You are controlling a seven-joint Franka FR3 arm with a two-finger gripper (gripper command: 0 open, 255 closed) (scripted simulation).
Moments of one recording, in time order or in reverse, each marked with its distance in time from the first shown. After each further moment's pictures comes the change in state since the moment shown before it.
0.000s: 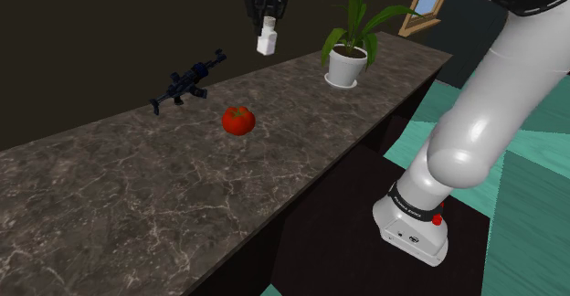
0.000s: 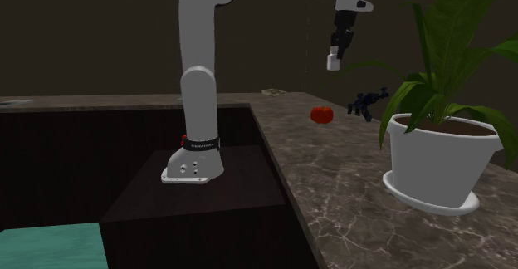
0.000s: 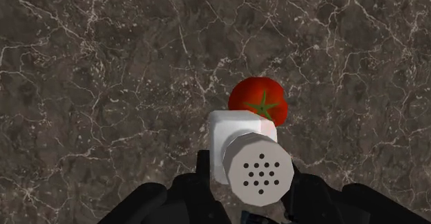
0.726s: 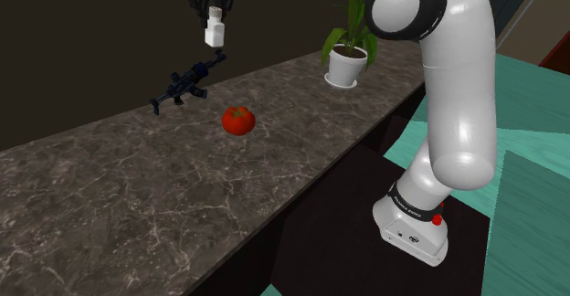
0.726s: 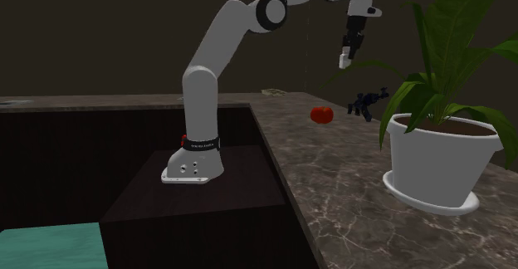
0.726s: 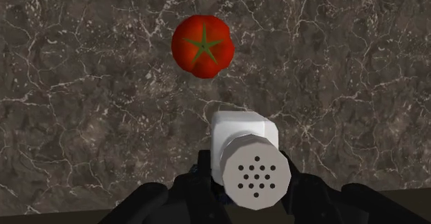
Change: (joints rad) arm 0.099 0.518 0.054 0.748 -0.028 -0.212 0.163
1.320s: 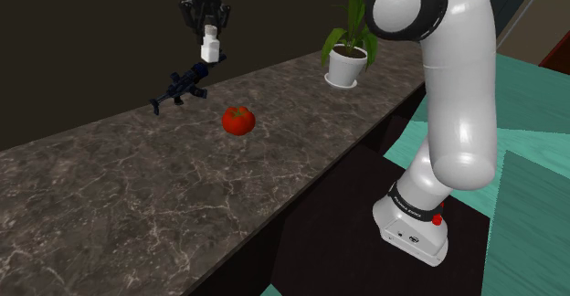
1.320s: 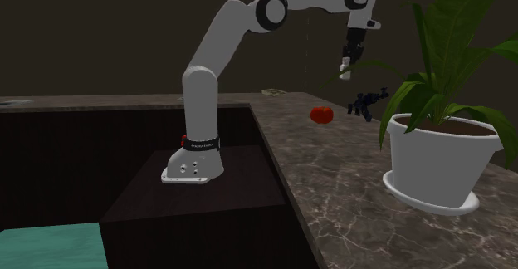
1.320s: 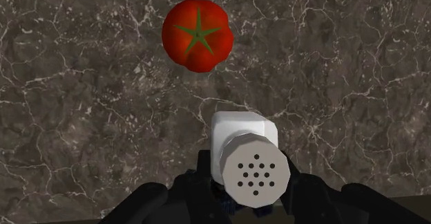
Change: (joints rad) arm 0.009 -0.005 0.001 -0.129 -0.001 0.123 0.000
